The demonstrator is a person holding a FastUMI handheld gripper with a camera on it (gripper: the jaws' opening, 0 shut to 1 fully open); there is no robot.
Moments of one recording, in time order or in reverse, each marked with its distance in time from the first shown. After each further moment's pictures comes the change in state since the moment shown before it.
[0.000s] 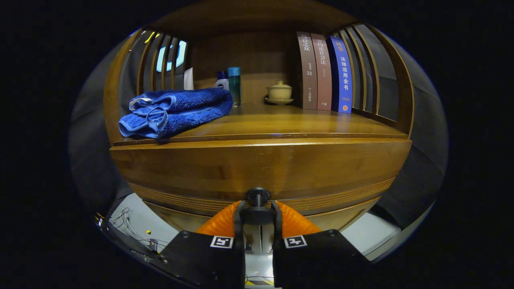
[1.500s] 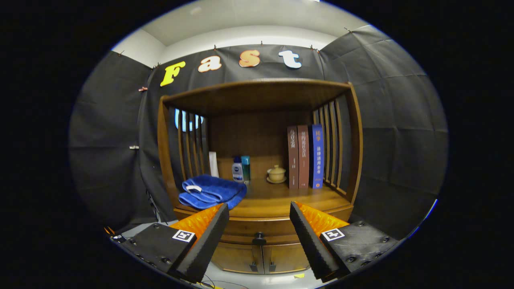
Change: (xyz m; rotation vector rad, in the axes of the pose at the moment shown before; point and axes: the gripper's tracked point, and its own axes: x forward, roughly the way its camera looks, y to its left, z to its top) arm -0.190 -0.005 0.144 0.014 -0.364 0.058
